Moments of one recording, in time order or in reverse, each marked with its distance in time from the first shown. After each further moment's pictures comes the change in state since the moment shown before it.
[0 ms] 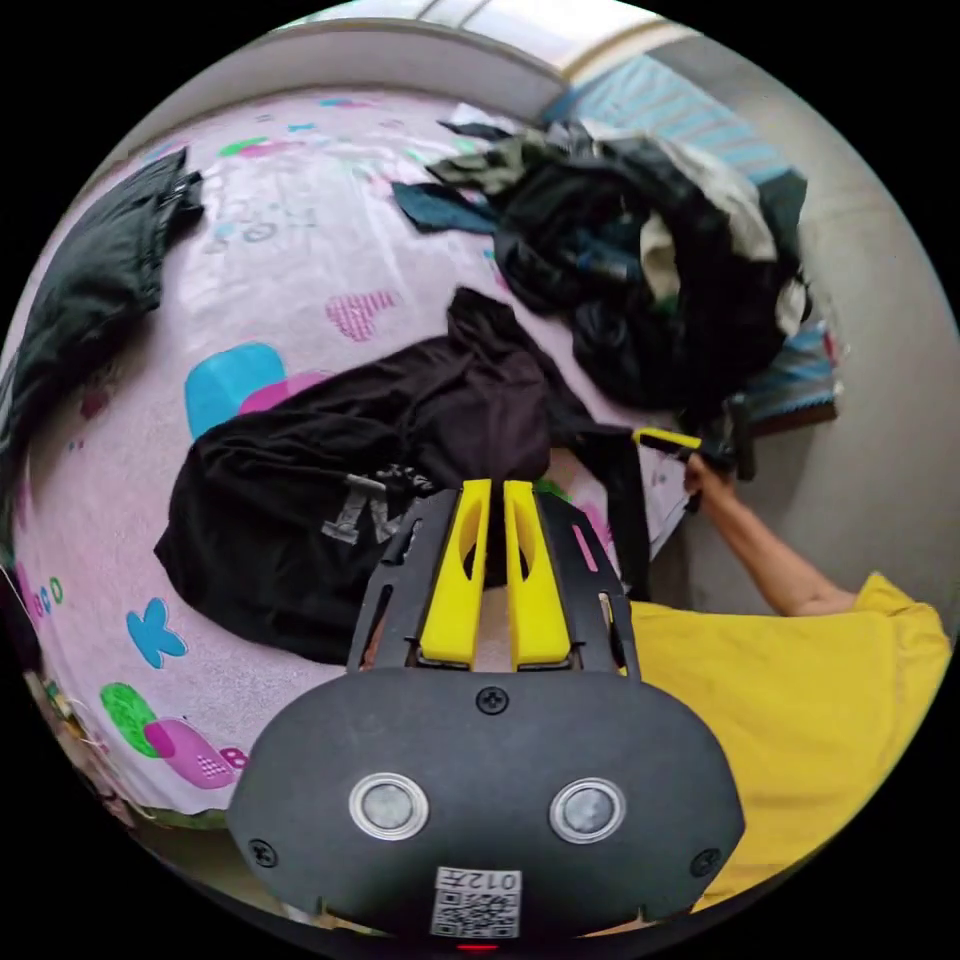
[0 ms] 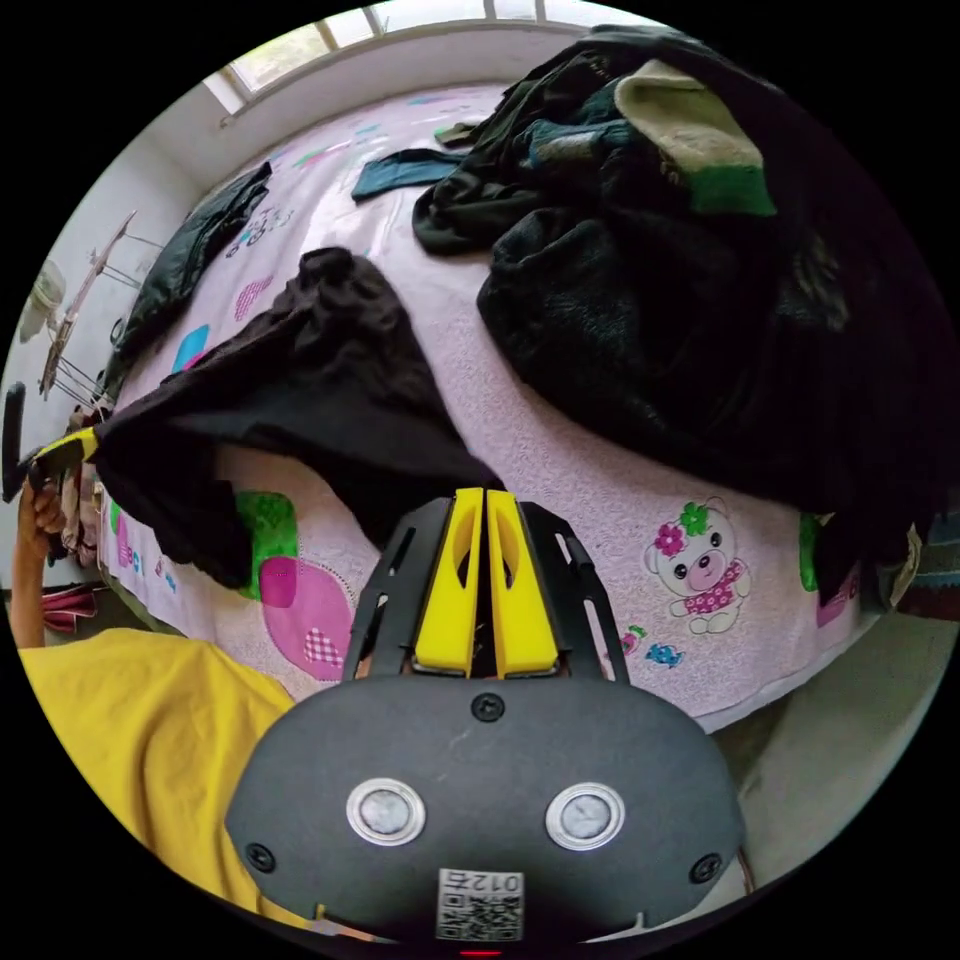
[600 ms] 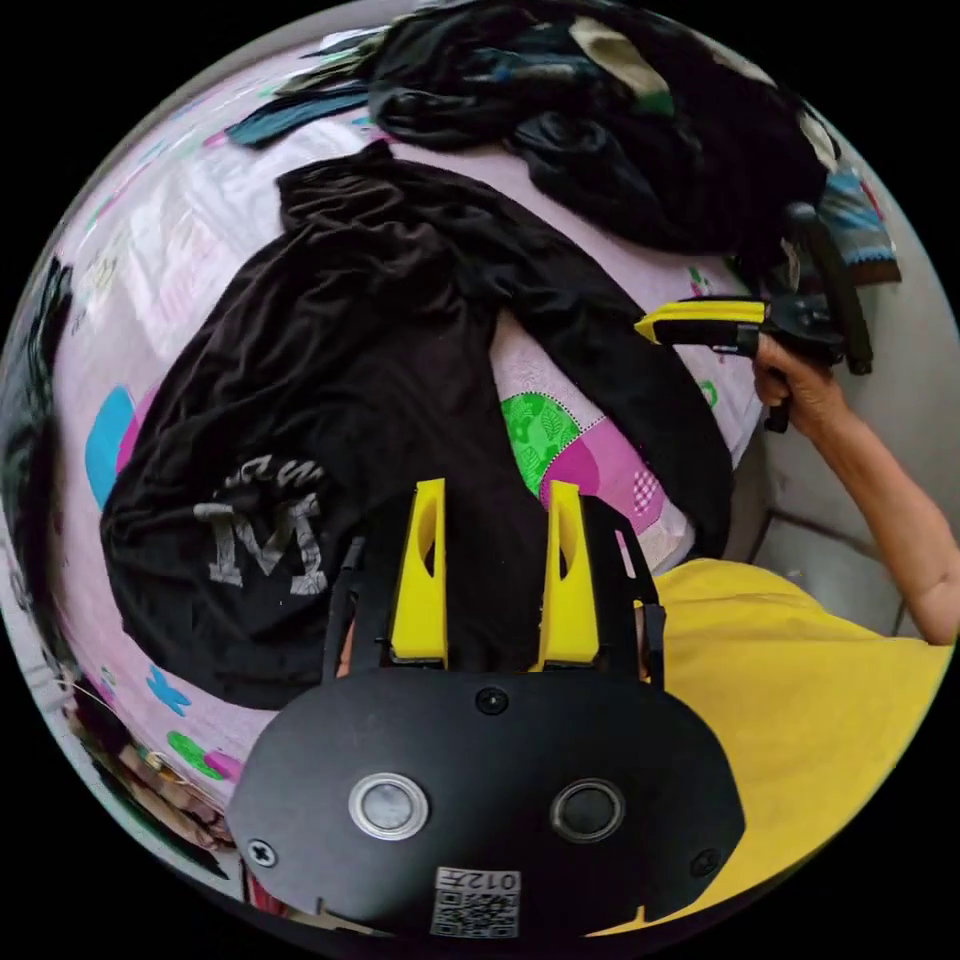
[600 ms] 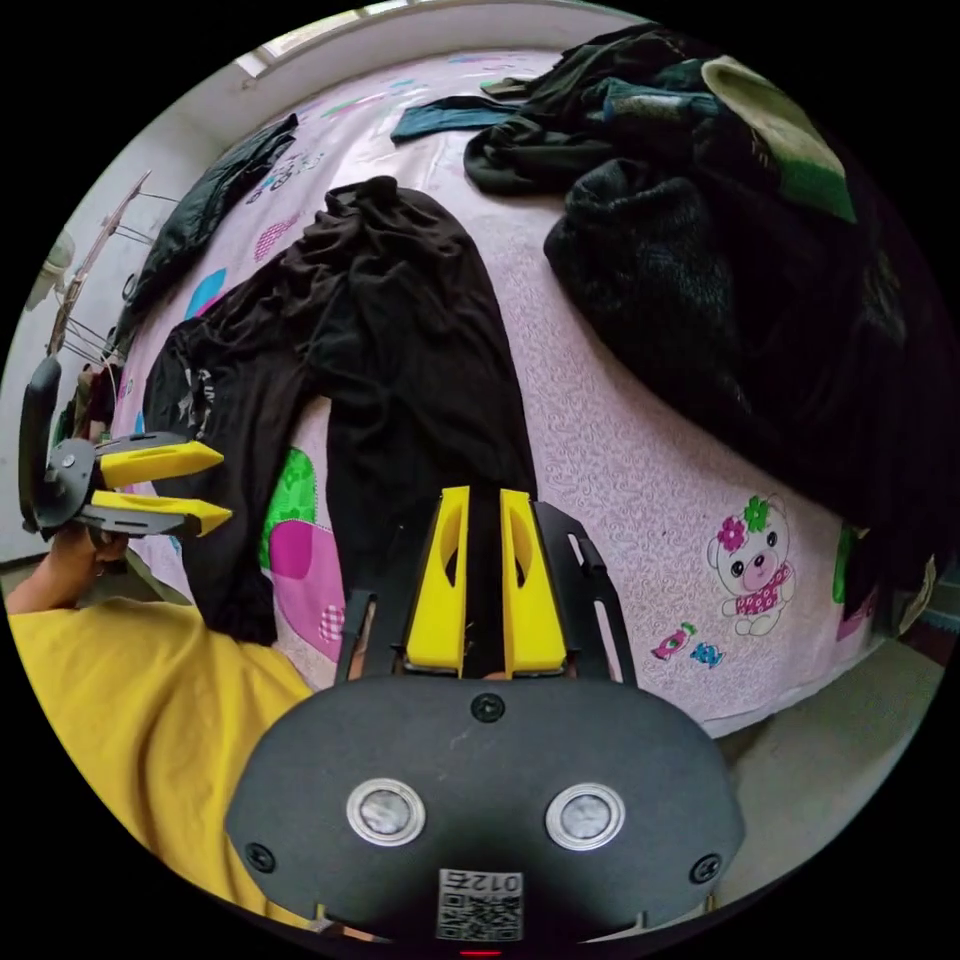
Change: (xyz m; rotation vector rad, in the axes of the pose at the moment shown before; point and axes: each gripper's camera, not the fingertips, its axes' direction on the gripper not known) left arm 0.085 0.005 0.236 -0.359 -0.296 0.288; right arm -0.025 0.033 0.039 -0.153 -0.031 -0.075
